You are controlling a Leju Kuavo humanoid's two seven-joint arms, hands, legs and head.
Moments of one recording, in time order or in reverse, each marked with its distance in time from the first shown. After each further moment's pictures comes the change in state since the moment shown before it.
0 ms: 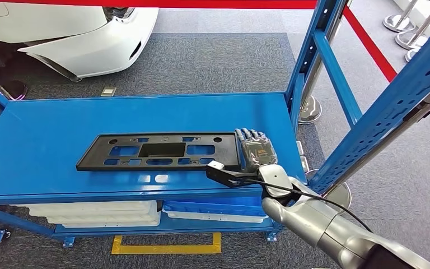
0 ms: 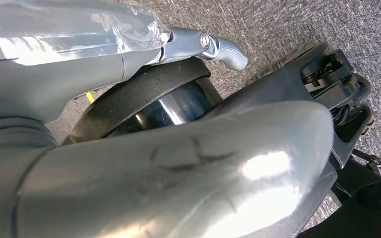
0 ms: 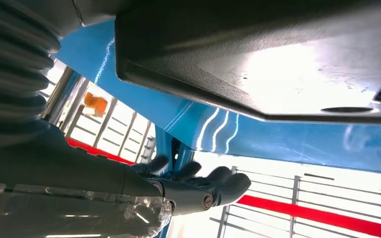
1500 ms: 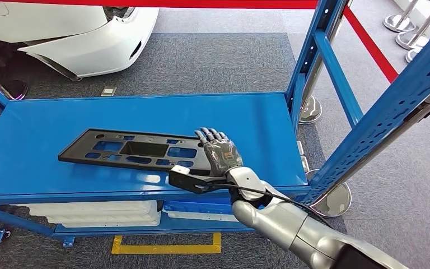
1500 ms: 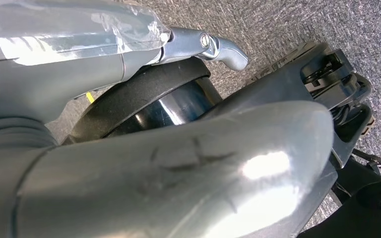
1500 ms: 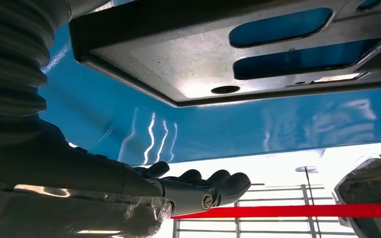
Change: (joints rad) left arm 0.000 0.000 0.000 0.001 -0.003 0.000 0.000; right arm -0.010 0.185 0.016 0.035 -0.130 -0.073 -0.131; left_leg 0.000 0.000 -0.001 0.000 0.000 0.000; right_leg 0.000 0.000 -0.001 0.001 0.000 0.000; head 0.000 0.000
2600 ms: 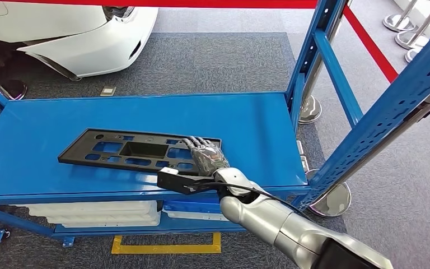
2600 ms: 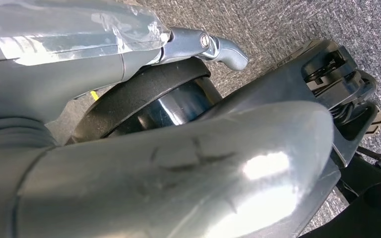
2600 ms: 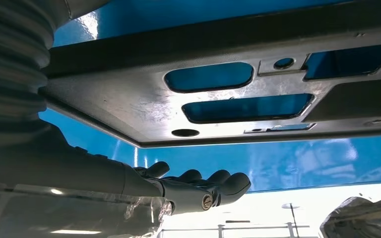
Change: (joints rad) left arm -0.016 -0.001 0.000 0.000 -0.014 -0.009 0.041; right arm -0.046 0.103 0.029 0.174 -0.135 0.015 -0.087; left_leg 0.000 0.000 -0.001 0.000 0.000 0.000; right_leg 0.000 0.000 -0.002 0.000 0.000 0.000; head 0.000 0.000
